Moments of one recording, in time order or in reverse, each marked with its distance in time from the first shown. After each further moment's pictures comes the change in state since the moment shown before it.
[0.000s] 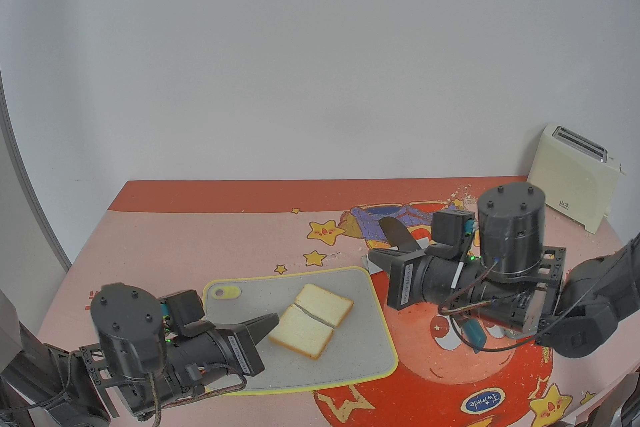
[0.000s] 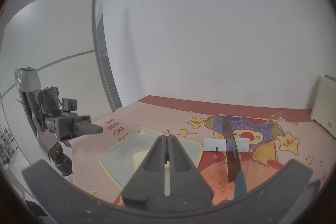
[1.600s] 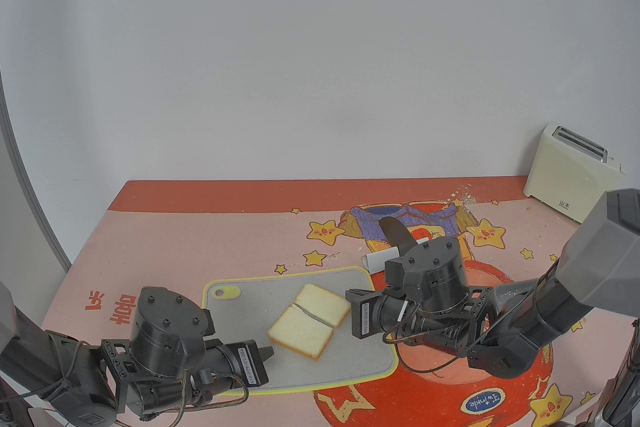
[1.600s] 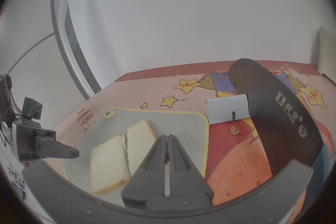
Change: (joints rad) left arm -0.009 -0.005 -0.119 0.438 -0.003 -0.146; right arm 0.016 0.291 -0.020 -0.124 -0.034 0.021
